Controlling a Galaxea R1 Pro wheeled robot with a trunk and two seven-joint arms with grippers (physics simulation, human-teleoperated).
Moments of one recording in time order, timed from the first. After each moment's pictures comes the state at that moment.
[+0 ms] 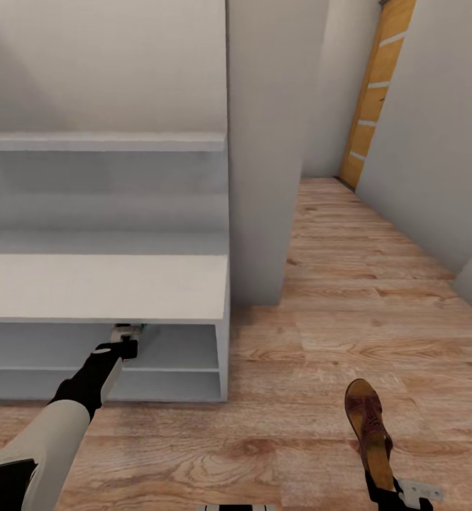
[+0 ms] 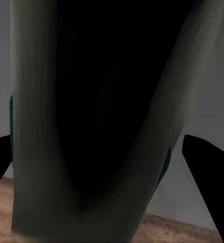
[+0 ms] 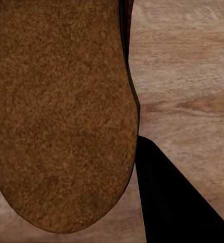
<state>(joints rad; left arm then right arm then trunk) -0.82 0.10 0.14 -0.54 -0.07 0.28 0.10 -0.24 -0.14 -0.42 -0.41 0.12 -0.45 0.17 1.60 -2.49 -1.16</state>
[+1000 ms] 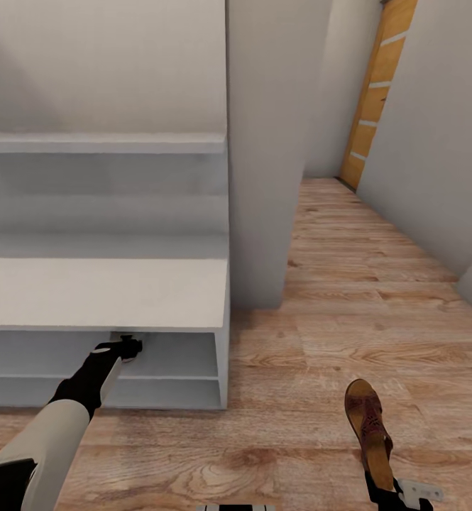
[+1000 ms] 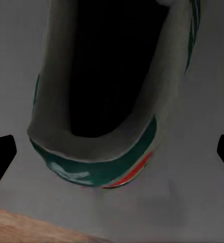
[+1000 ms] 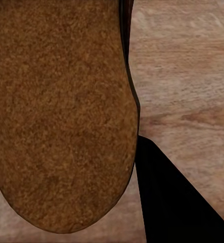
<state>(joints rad) -0.82 0.10 0.15 -0.54 -0.07 0.28 0.10 -0.24 -0.14 -0.42 -0.41 0.12 -0.45 0.17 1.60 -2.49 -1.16</state>
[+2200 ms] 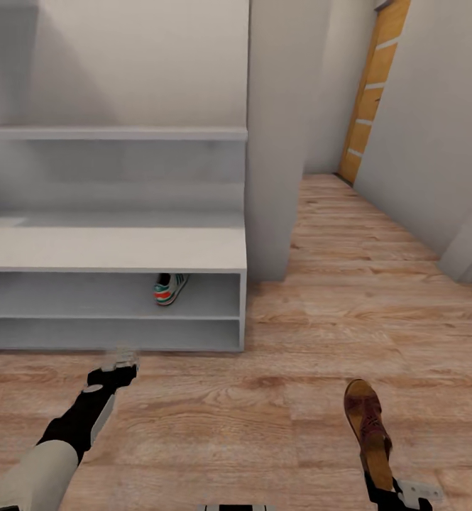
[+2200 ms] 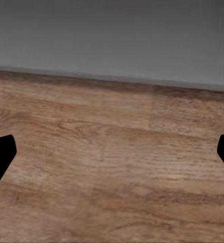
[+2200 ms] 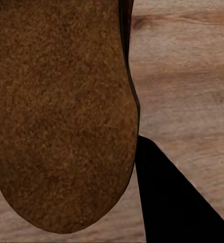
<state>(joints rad) -0.67 0.12 0.15 -0.54 -0.07 0.11 0.10 -0.24 -0.14 -0.41 -0.41 0.12 -0.45 0.17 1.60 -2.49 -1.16</state>
